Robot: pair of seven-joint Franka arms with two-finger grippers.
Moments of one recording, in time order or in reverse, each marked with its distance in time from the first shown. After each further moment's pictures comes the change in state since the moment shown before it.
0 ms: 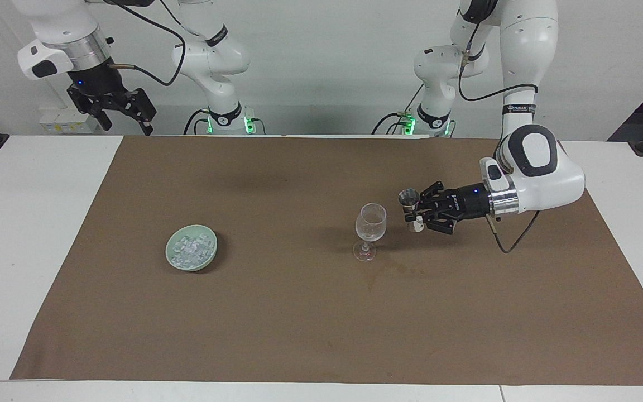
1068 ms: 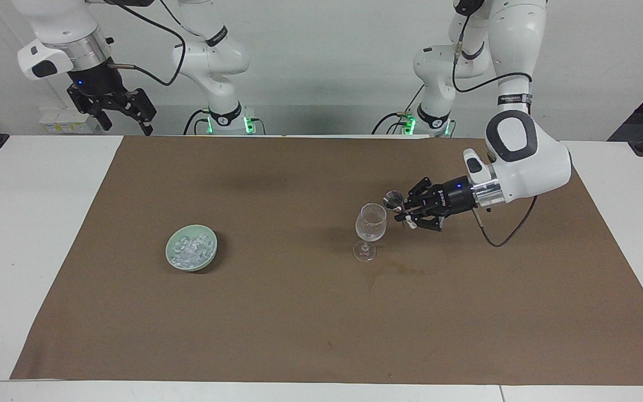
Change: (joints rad) left arm -0.092 -0.045 0.003 0.002 0.163 0.122 -0.188; right arm 0.000 0.000 0.000 0.000 0.000 0.000 0.000
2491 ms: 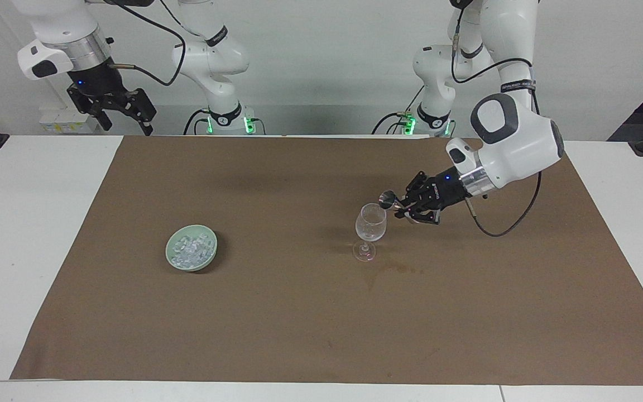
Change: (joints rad) left arm -0.066 -0.056 0.002 0.005 0.279 0.069 -0.230; right arm 0.000 0.000 0.000 0.000 0.000 0.000 0.000
